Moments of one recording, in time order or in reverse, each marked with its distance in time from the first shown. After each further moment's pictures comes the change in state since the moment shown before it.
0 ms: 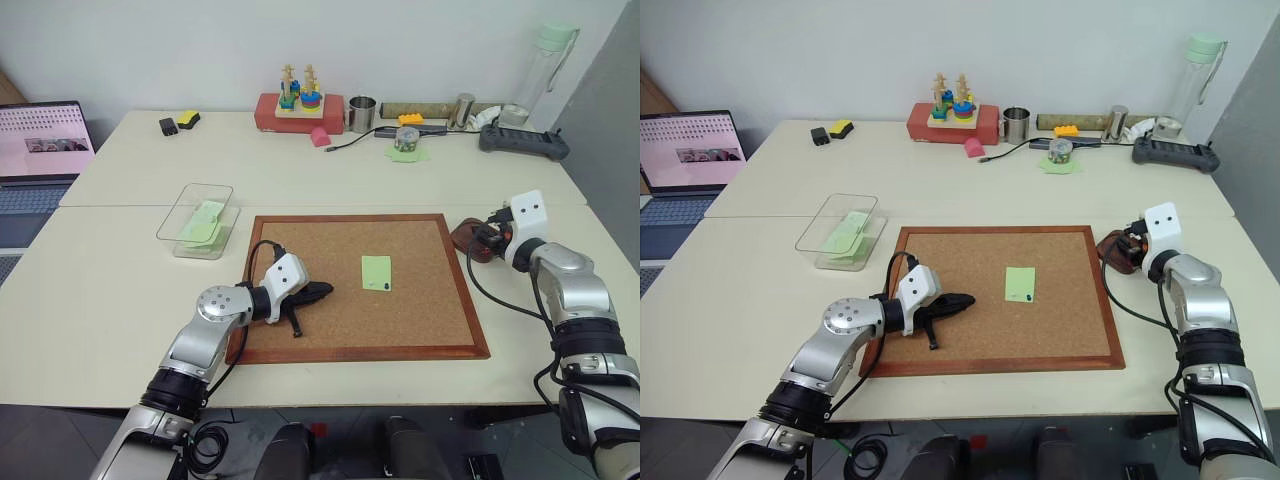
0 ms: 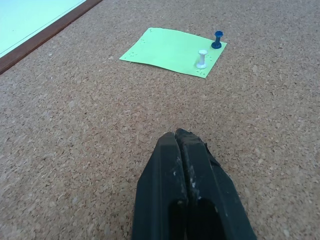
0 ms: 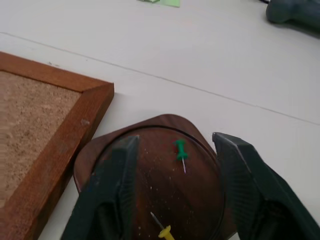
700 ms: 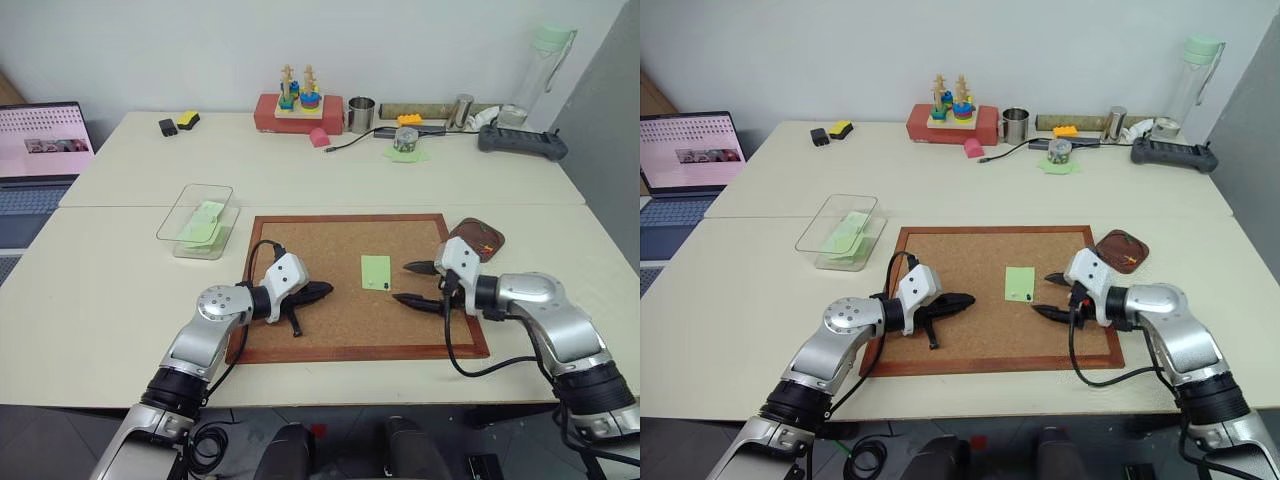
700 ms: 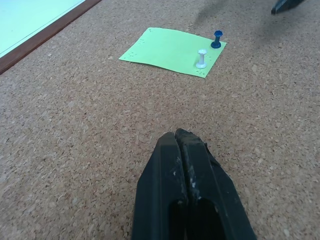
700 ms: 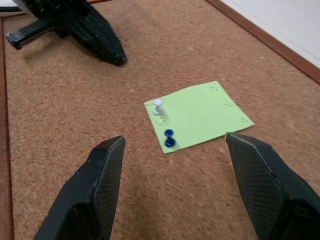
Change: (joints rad) left arm -0.005 0.002 0.000 0.010 0.002 -0.002 -0.003; right arm 0.232 -0.038 0.319 -0.493 0.102 -0.022 0.489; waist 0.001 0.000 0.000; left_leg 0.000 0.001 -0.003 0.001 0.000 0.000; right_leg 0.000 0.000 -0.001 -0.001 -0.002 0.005
